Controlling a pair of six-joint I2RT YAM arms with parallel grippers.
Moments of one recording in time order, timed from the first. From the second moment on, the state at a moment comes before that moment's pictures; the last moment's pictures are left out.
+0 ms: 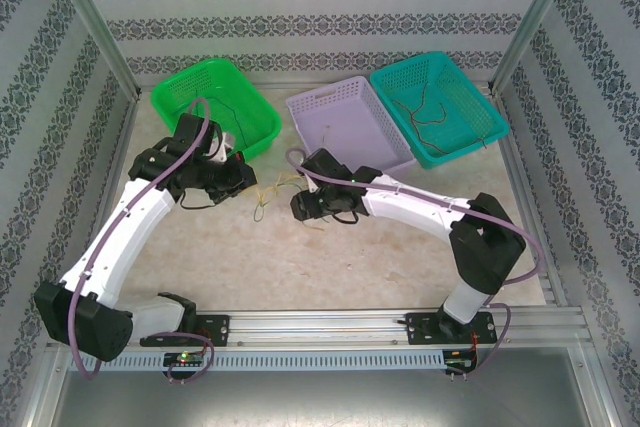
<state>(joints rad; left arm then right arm) -0.28 1.22 1.25 -1.00 0.45 -0.75 0.84 1.72 1.21 -0.50 -0.11 0.50</state>
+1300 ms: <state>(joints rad) -0.18 1.21 1.30 -1.04 0.36 -0.64 0.63 1.48 0.97 -0.81 0.02 0.31</state>
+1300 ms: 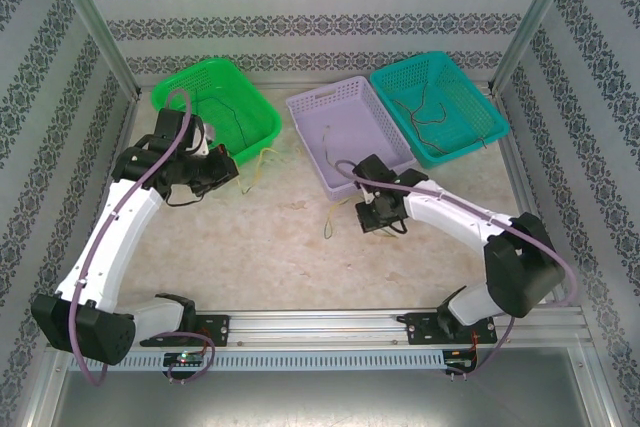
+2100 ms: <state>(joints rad) -0.33 1.33 1.36 -0.97 0.58 -0.35 0.55 1.16 1.22 -0.74 -0.16 0.10</state>
